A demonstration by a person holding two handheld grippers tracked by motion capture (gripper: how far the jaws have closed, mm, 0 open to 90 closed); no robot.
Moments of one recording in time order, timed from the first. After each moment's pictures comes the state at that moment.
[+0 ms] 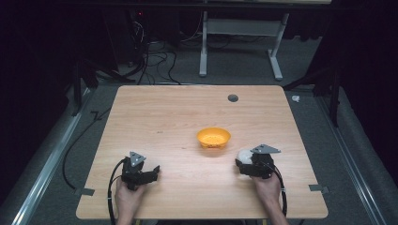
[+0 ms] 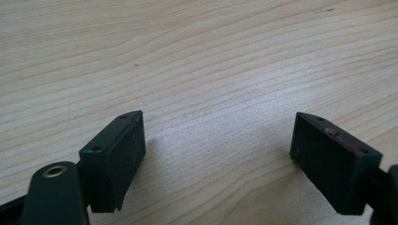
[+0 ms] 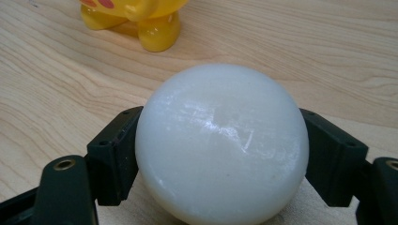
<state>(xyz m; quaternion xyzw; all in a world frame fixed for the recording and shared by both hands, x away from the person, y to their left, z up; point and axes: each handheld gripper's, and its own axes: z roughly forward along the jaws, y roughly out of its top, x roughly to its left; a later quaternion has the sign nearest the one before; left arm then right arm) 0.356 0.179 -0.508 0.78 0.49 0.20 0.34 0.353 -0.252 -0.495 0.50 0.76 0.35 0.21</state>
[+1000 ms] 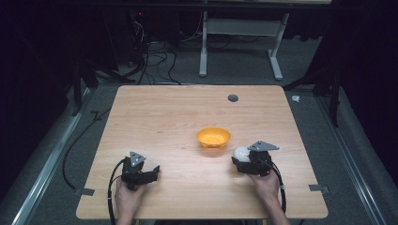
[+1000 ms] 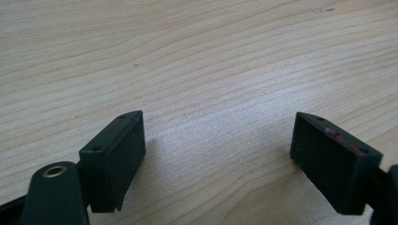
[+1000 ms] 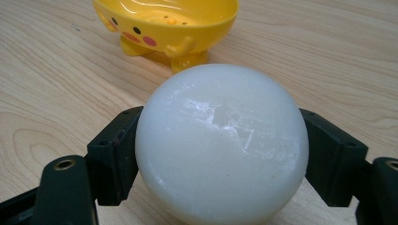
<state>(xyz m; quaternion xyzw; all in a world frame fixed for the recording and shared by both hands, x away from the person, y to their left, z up) 0.356 0.179 -0.508 0.78 0.49 0.20 0.34 0.354 -0.240 -0.474 0.47 0.78 0.37 0.21</state>
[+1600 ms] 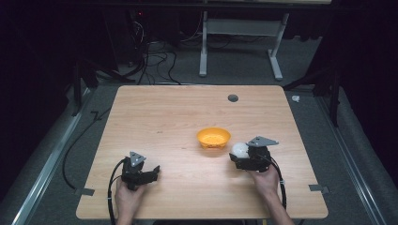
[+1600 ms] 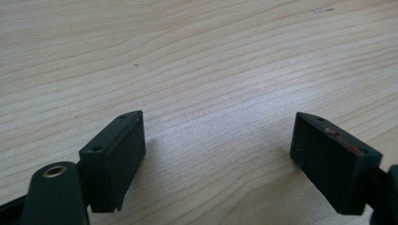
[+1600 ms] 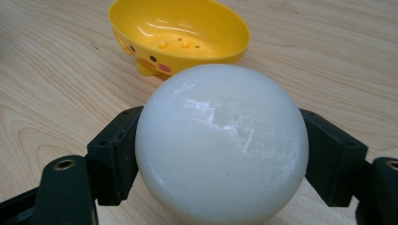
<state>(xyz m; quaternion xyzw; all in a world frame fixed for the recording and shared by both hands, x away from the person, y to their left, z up) 0.356 0.179 -0.508 0.78 0.49 0.20 0.34 0.363 -0.237 -0.461 0.46 0.78 0.38 0.19</state>
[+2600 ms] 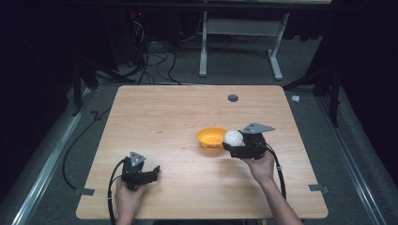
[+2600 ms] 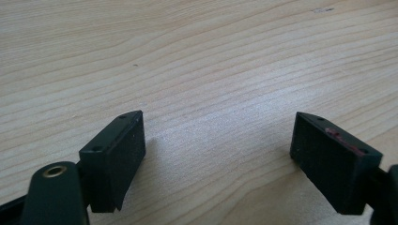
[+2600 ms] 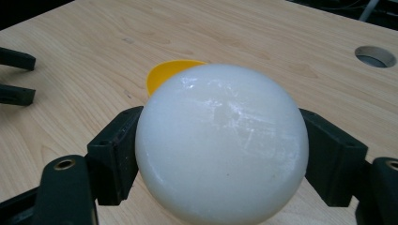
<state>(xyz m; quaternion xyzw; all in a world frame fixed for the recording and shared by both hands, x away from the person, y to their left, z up) 0.356 0.179 -0.508 0.78 0.49 0.20 0.34 0.388 -0.218 -0.422 0.41 0.79 0.42 0.18</state>
